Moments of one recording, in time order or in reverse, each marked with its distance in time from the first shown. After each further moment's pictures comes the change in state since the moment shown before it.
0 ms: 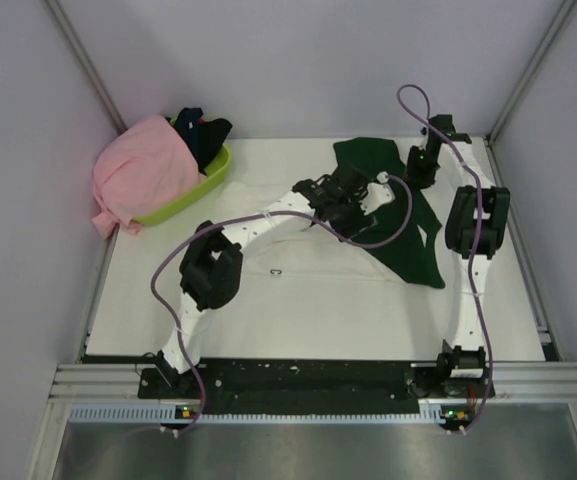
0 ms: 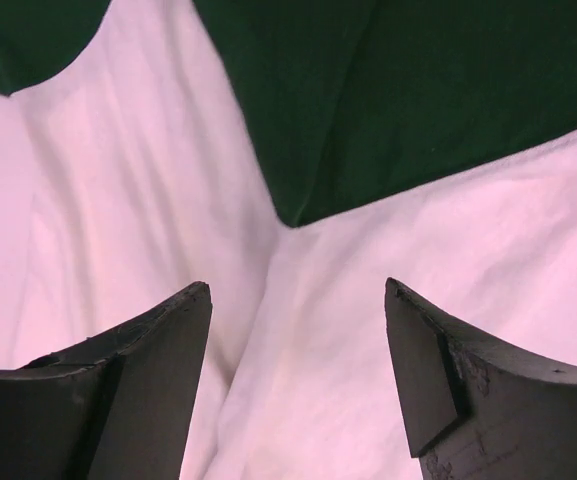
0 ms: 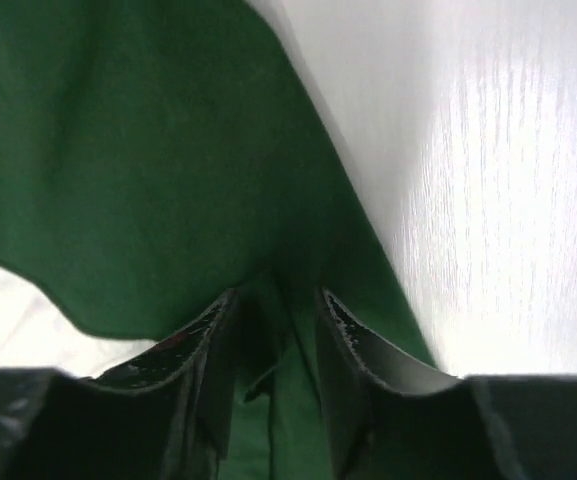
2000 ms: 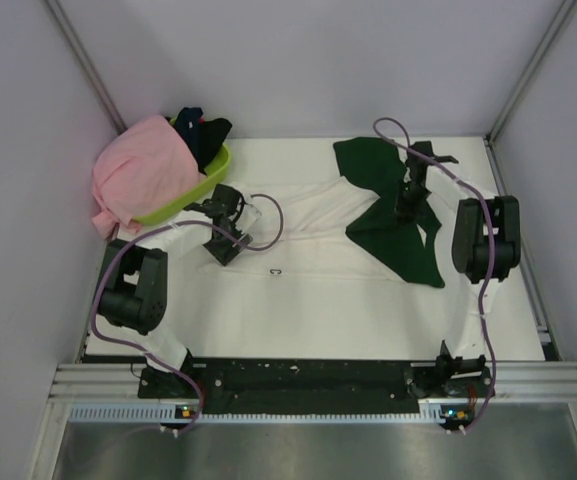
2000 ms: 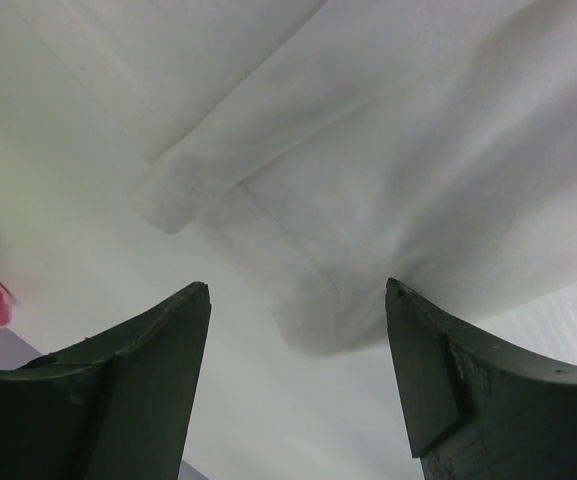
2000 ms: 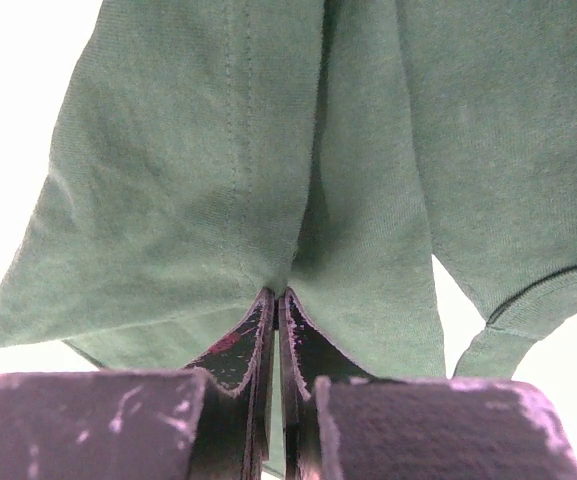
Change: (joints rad) left arm 0.532 -0.489 -0.828 -0.006 -0.245 0.071; right arm 0.123 -0.364 -0.566 0.040 0.108 0.037
